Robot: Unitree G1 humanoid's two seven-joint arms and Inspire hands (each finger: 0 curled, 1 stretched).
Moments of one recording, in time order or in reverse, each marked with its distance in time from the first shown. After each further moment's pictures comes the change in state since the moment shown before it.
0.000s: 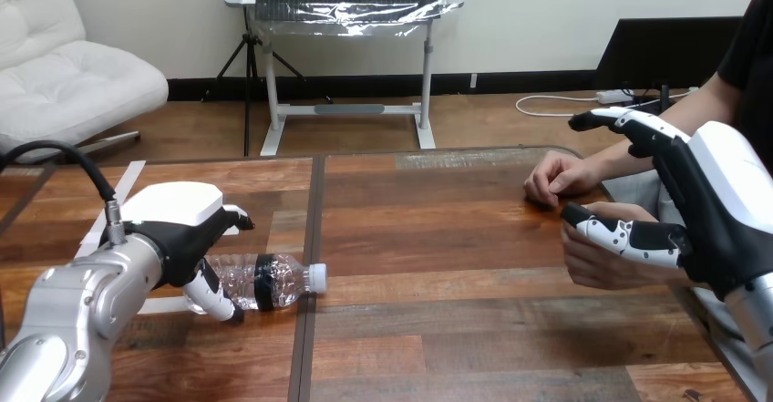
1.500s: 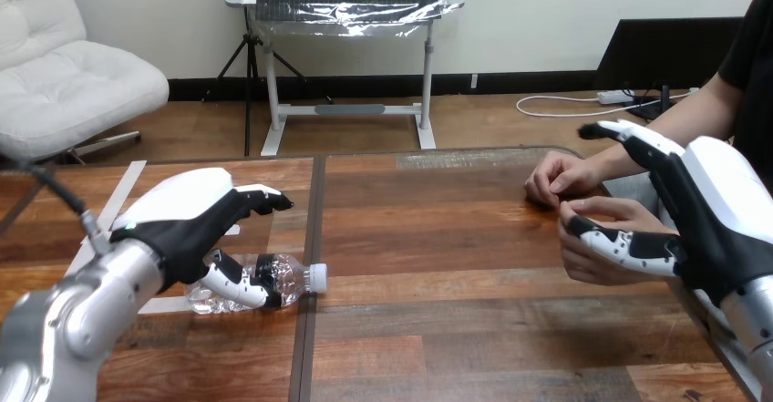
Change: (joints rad) left arm 0.095 -0.033 0.125 -0.116 -0.226 -0.082 0.061; right arm -0.003 -0.021 0.037 0.018 -0.037 0.046 -0.006
